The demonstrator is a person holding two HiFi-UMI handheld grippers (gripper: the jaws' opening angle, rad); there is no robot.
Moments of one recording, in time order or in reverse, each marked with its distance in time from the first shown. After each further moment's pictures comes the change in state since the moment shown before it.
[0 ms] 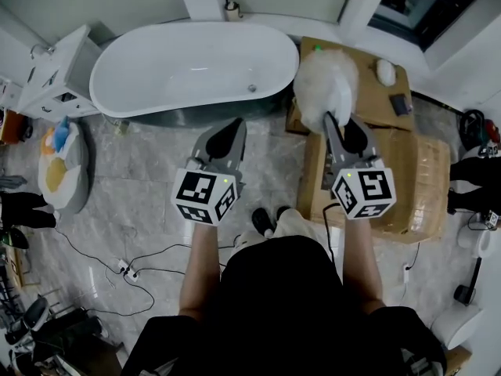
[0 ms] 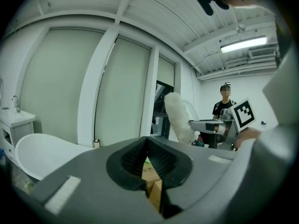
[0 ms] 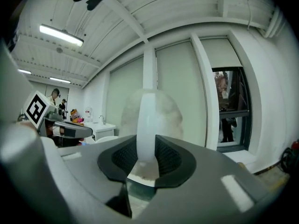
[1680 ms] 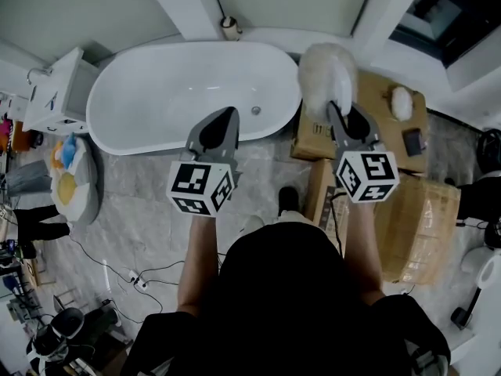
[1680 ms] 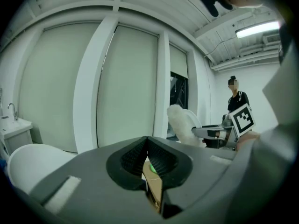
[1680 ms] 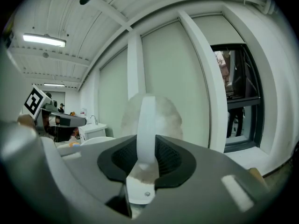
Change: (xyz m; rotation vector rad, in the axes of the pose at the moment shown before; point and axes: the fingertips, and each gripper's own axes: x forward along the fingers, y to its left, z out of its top) left arm 0.275 0.103 0.058 0.033 0.043 0.105; right arm 0.247 -0.206 -0.003 0.084 0.059 0.038
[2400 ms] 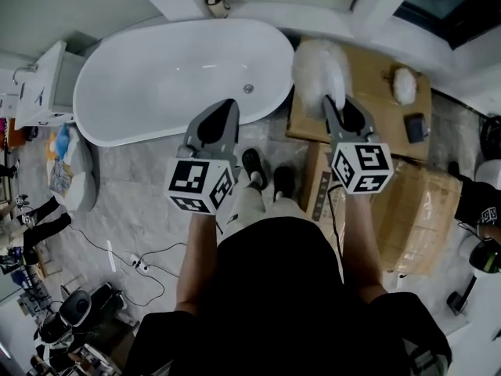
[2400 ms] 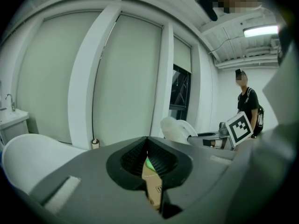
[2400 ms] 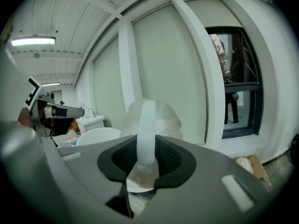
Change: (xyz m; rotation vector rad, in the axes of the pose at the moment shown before) left arm 0.063 -0.016 -0.036 -0.051 0.075 -0.008; right arm 0.036 -0.052 -0.068 0.058 0.138 -0.009
